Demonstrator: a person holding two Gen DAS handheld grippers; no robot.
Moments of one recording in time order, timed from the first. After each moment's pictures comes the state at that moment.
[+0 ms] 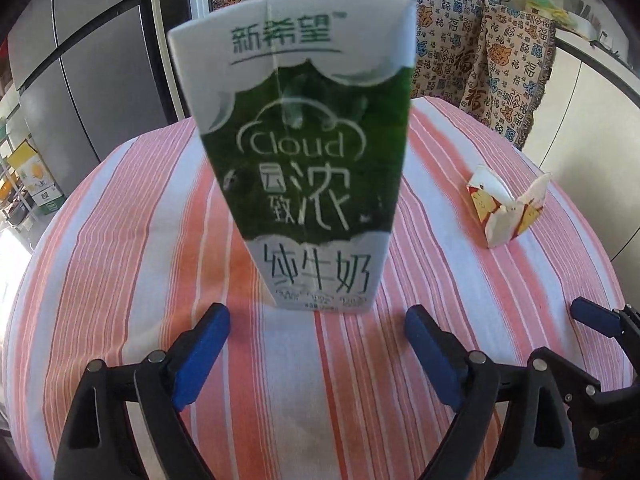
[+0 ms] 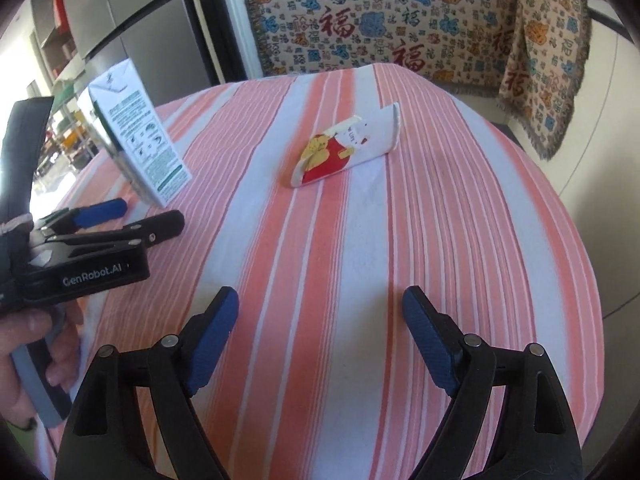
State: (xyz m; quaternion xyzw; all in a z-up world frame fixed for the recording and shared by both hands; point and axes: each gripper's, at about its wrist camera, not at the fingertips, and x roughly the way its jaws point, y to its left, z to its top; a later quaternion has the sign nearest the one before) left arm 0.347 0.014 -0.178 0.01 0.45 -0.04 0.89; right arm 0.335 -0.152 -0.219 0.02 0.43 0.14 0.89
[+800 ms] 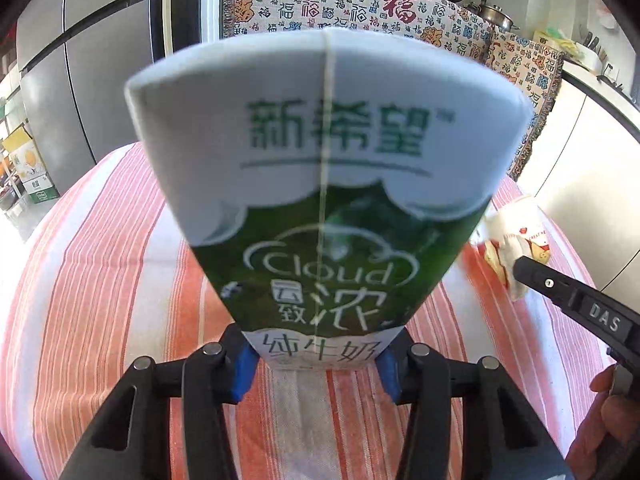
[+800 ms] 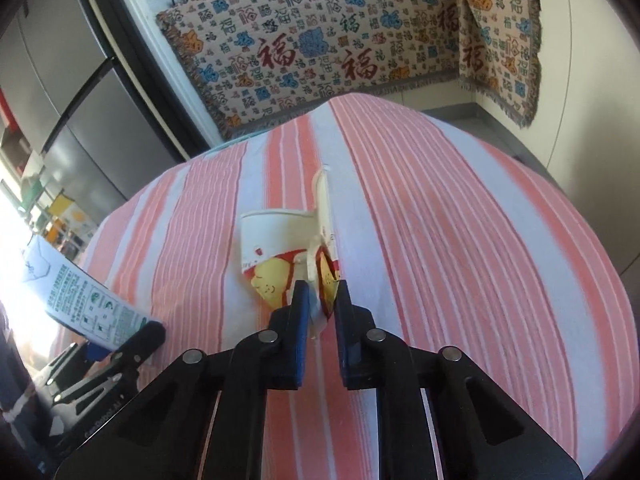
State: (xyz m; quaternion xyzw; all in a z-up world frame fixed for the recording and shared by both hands) left arm 0.344 0.031 -0.174 -0.04 0.43 -0.05 0.90; right arm 0.402 -0.157 -0.201 0.12 0.41 0.08 0.90
